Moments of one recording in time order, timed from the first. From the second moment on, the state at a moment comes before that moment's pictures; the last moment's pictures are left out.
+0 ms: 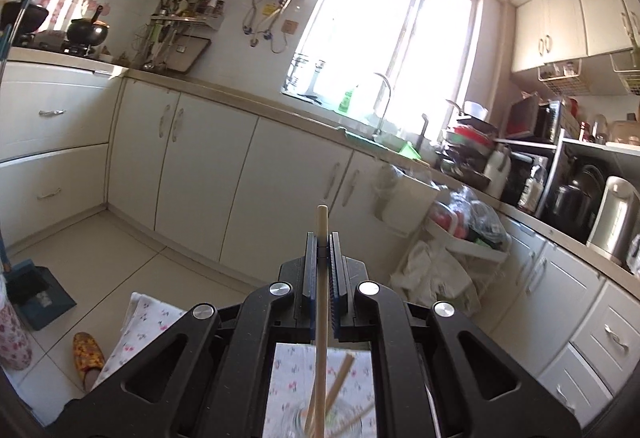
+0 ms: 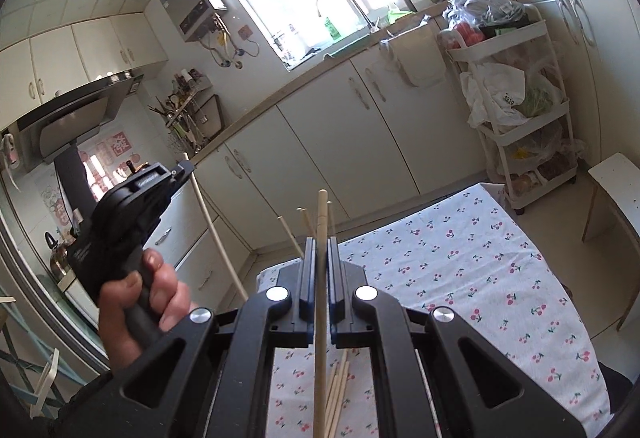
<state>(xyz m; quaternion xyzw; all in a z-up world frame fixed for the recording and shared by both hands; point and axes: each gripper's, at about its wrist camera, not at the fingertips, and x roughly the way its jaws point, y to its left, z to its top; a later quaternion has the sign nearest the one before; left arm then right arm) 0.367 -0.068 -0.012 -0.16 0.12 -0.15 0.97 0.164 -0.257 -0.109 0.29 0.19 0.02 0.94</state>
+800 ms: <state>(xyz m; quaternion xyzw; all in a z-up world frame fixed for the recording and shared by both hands) 0.380 -0.124 -0.094 -0.06 0.15 -0.19 0.97 0.215 -0.266 -0.124 0.29 0.15 0.01 0.94</state>
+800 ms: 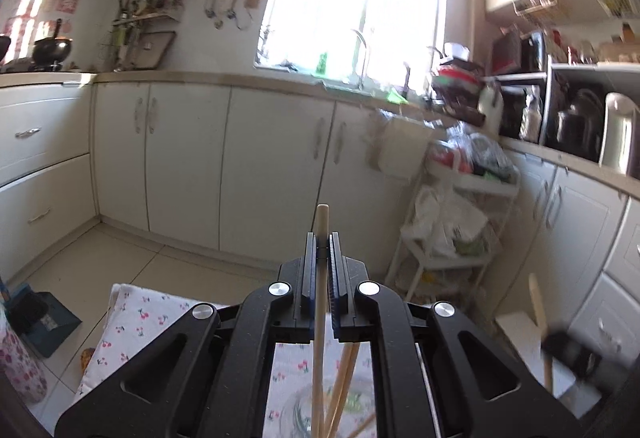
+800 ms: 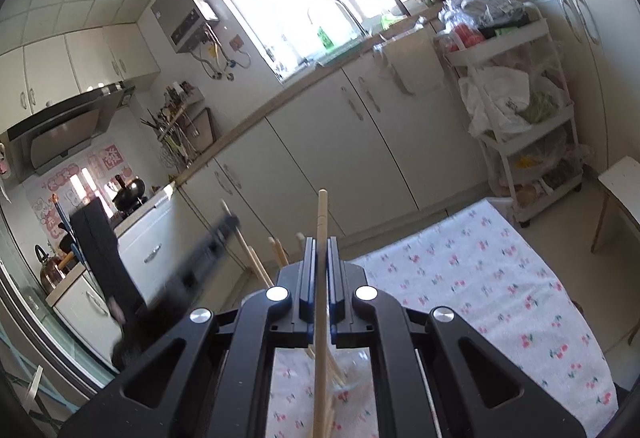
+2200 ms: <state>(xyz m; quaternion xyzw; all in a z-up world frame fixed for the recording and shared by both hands) 0.360 0.008 -0.138 -0.17 0.23 -0.15 0.95 0.315 -0.185 -0.153 0.14 0.08 -0.06 0.99</state>
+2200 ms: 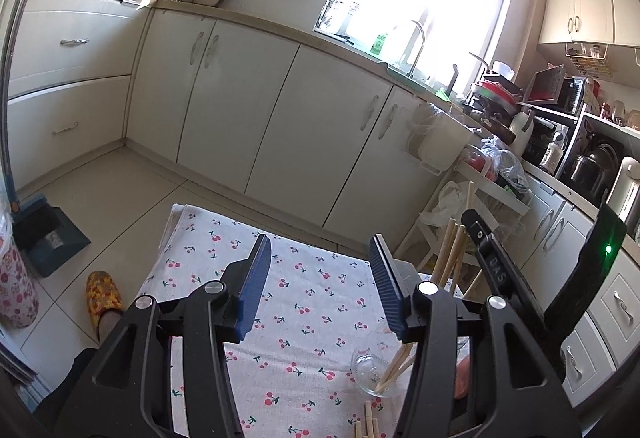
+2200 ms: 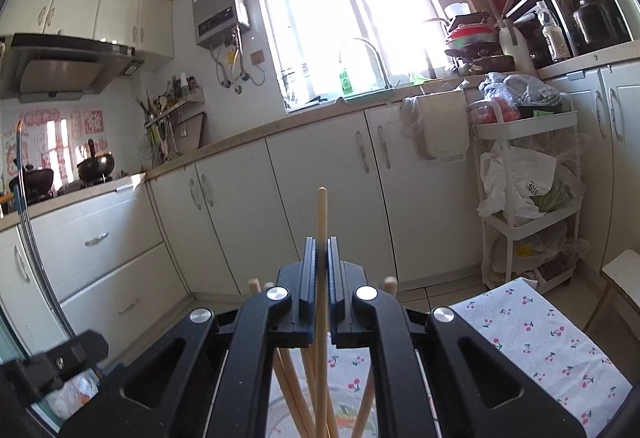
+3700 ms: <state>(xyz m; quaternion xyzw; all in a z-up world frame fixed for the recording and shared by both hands) 0.157 0.014 -0.081 -0.01 0.31 -0.09 0.94 0.043 -0.165 -0.161 0.13 0.31 -0.07 0.94</state>
